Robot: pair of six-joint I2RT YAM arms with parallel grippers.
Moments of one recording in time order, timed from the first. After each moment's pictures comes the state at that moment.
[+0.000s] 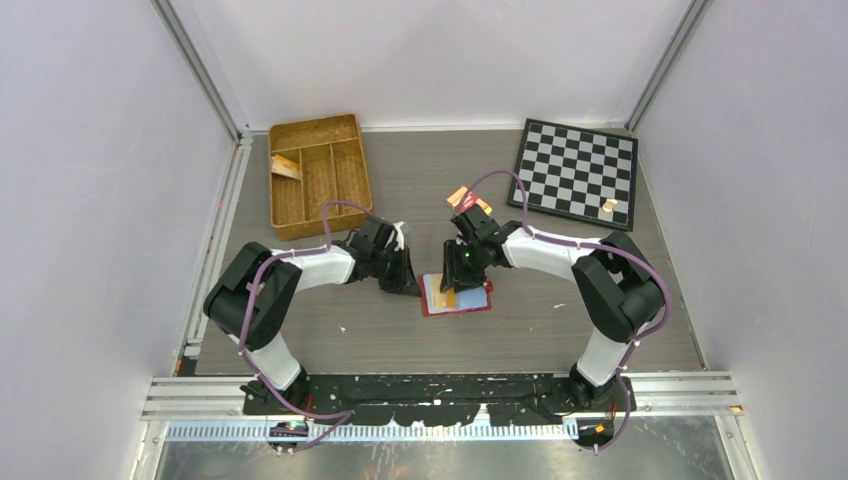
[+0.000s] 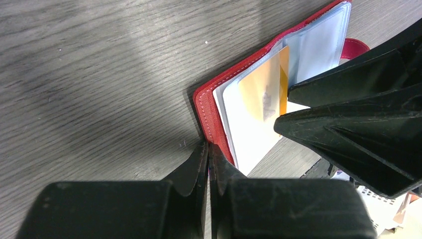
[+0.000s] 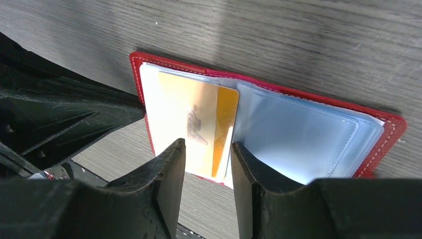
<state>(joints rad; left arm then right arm) -0.57 1.68 0.80 -0.09 0.43 -0.62 0.66 1.73 1.01 -0.39 -0.25 0.61</state>
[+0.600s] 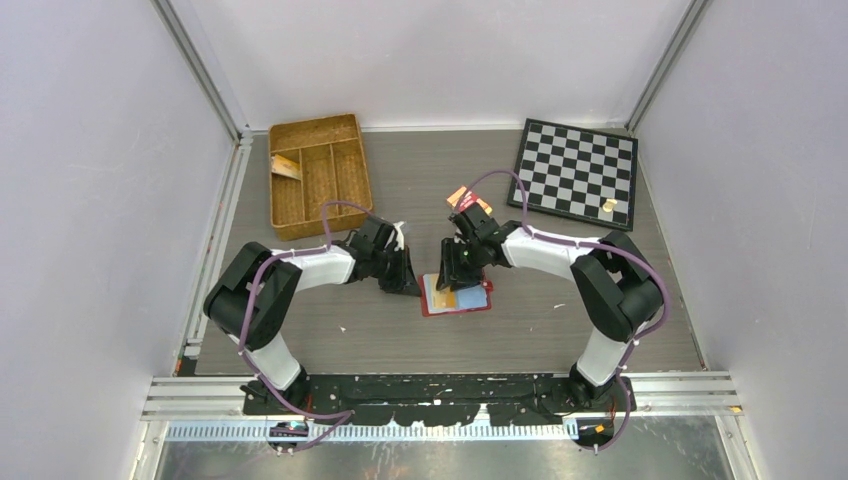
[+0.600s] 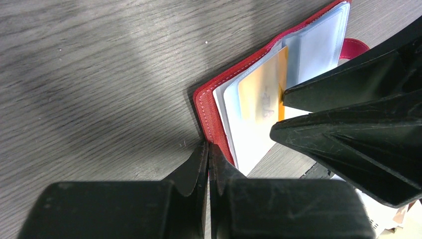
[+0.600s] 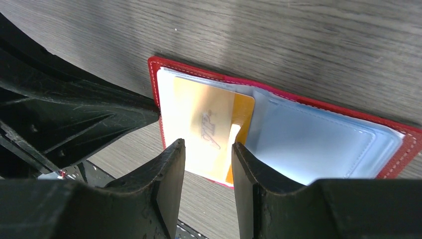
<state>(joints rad) -0.57 1.68 0.80 -0.09 0.43 -0.62 0.66 1.73 1.01 -0.36 -0.28 0.63</state>
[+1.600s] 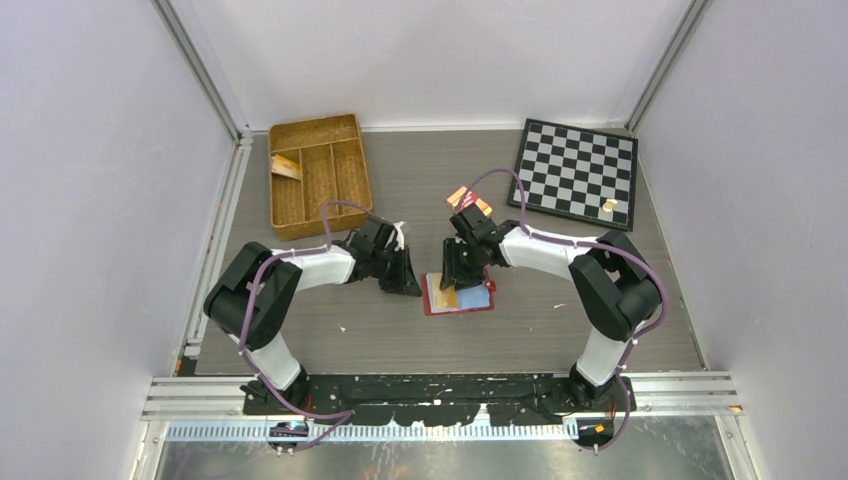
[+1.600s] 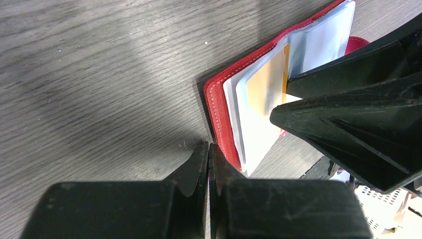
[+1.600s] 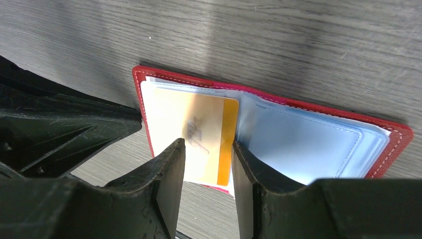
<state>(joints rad) -0.57 1.68 0.80 -0.09 0.43 -0.62 0.68 1.75 1.03 -0.40 -0.20 0.64</state>
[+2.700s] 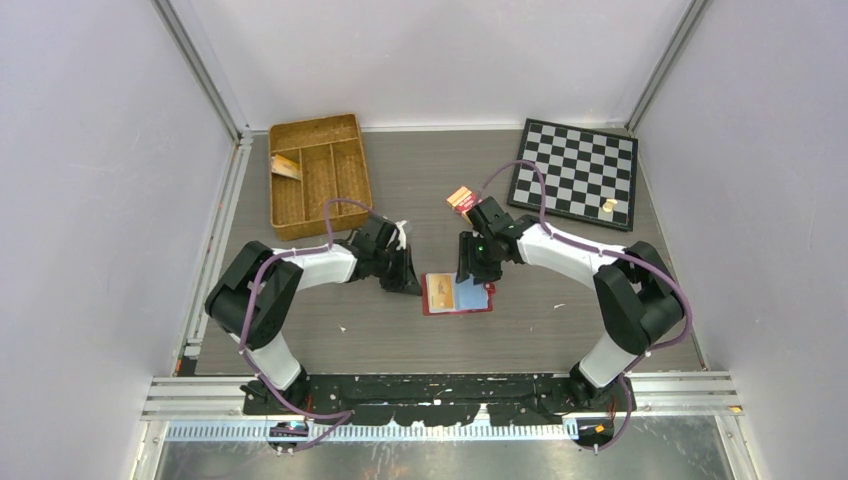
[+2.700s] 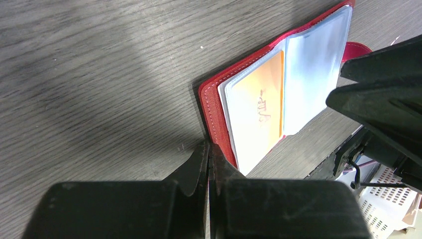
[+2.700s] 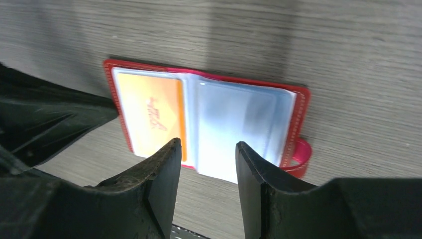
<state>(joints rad) -0.57 1.69 0.81 -0.10 0.42 -0.60 0.63 1.63 1.02 -0.51 -0.13 0.62</state>
